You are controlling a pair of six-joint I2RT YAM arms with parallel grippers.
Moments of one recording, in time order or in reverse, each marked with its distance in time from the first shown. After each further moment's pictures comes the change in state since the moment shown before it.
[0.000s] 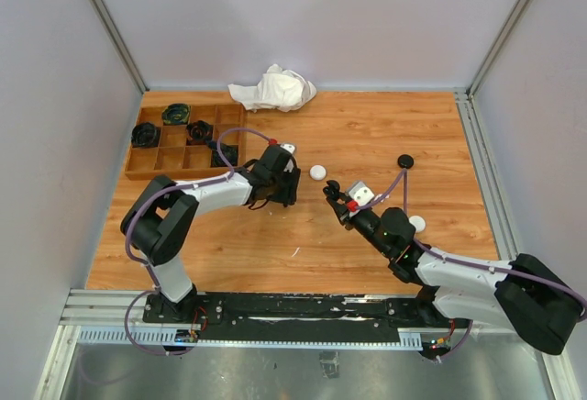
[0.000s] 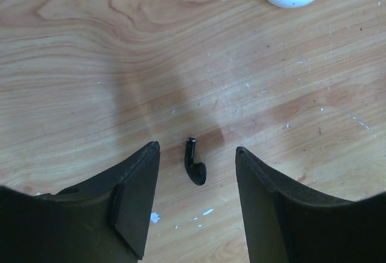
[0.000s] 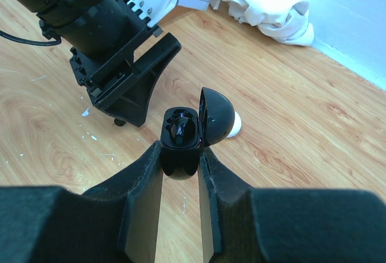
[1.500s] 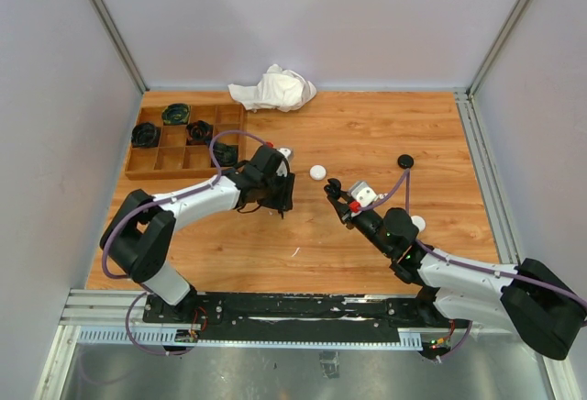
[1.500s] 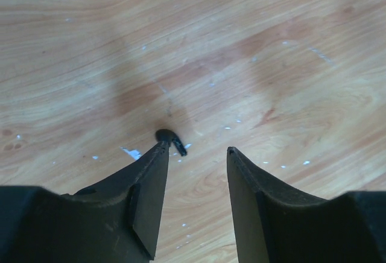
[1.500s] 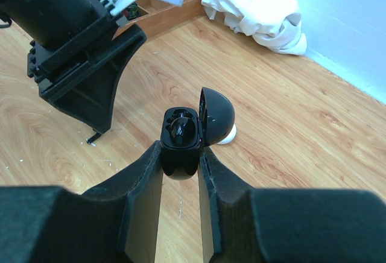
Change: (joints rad) left arm -0.011 -0.147 -0.028 -0.141 0.156 -0.009; right arm 0.000 -0.035 0.000 -0.008 0.000 -0.014
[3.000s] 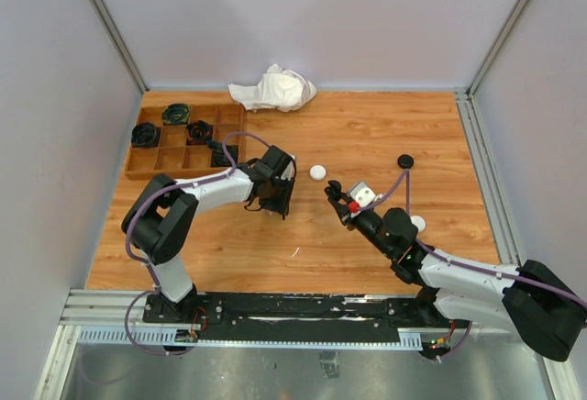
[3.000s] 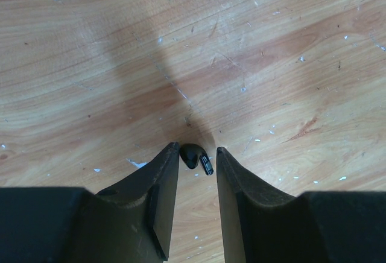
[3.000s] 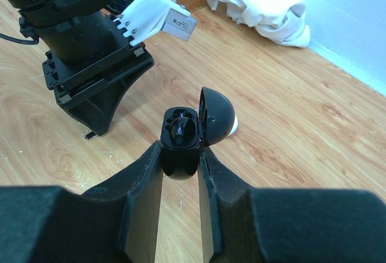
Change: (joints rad) left arm 0.012 0.173 0.085 -0.100 -0.024 0.005; right arm 0.000 -0.014 0.001 -0.045 0.000 0.000
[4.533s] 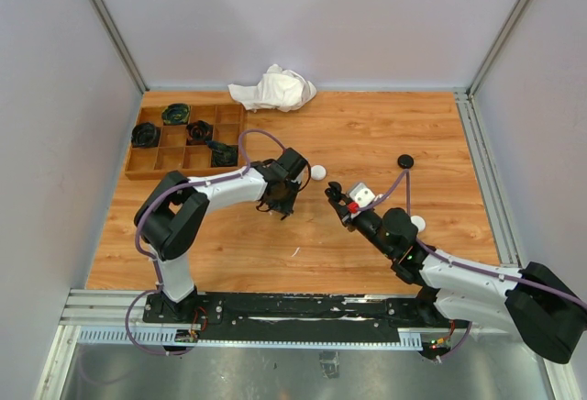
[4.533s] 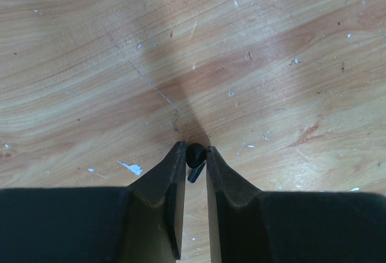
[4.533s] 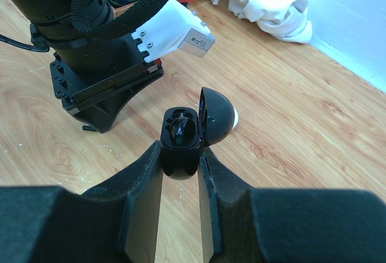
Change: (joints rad) left arm -0.085 0.070 0.101 -0.097 -0.134 0.023; right arm 0.000 -0.018 0.001 -0.039 -0.001 -0.007
